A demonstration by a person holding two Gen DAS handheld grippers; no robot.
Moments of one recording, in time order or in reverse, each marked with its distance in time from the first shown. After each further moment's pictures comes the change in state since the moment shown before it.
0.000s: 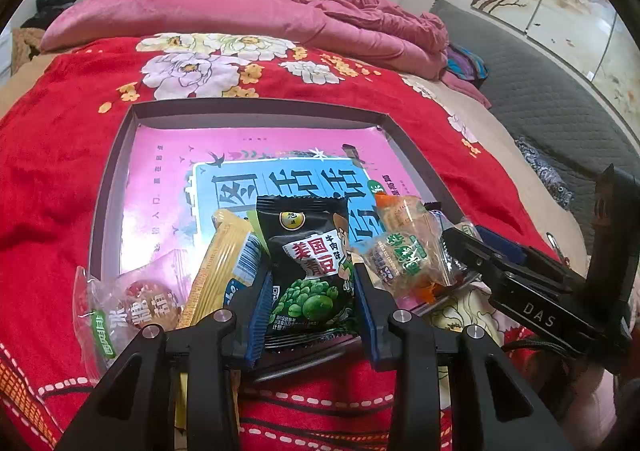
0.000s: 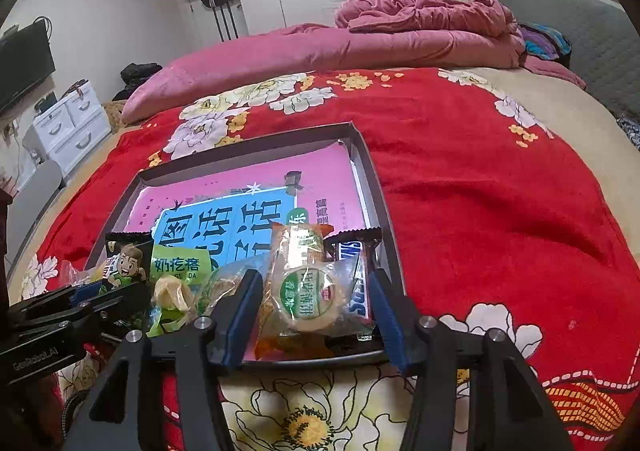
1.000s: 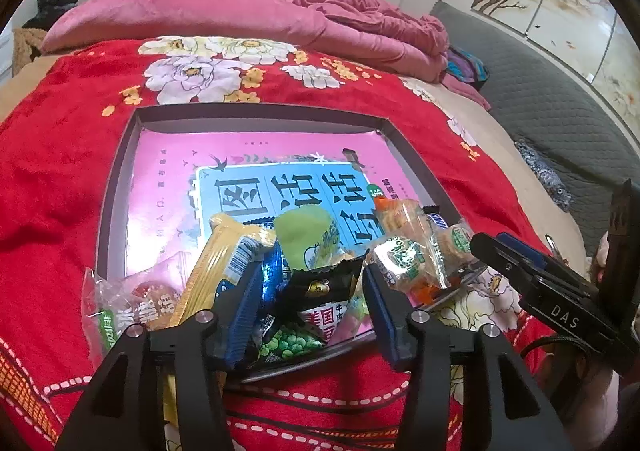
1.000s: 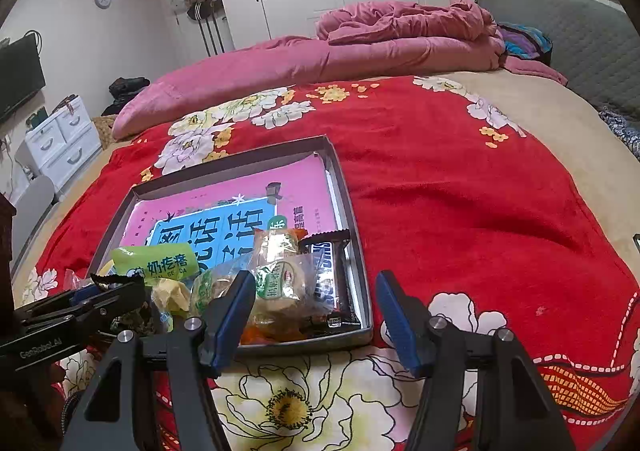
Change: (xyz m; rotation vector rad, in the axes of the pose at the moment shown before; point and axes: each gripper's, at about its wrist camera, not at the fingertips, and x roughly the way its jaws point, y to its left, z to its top) left arm -0.006 -0.002 0.000 -0.002 -0.014 0.001; right arm -0.026 -0.011 -0.003 0.044 -0.036 -0.038
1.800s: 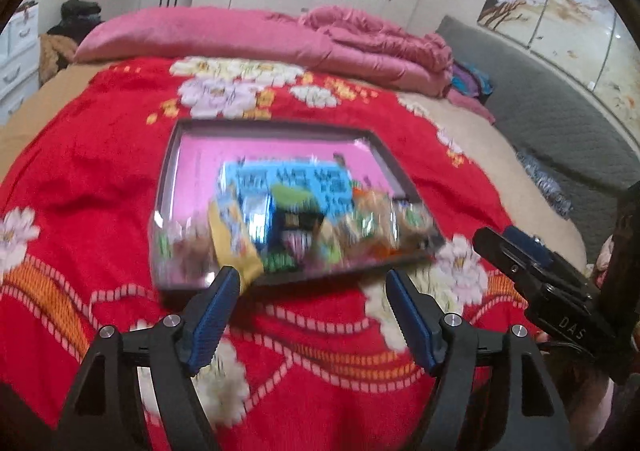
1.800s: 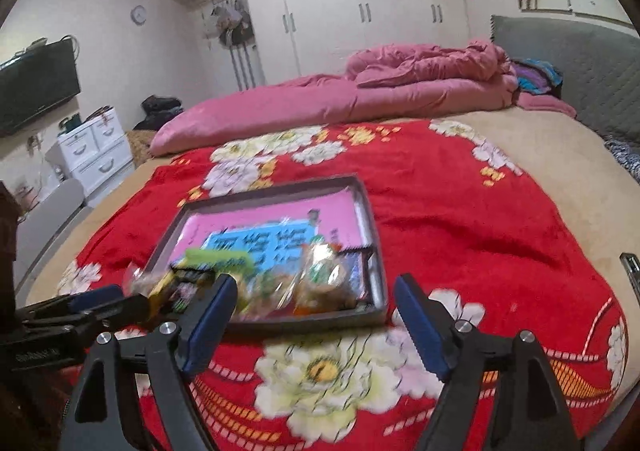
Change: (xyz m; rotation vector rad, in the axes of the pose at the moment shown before) left arm -0.083 -0.031 -0.036 -0.026 -0.041 0.077; right arm -0.079 0.018 -0.016 -0.064 -0.106 0.086
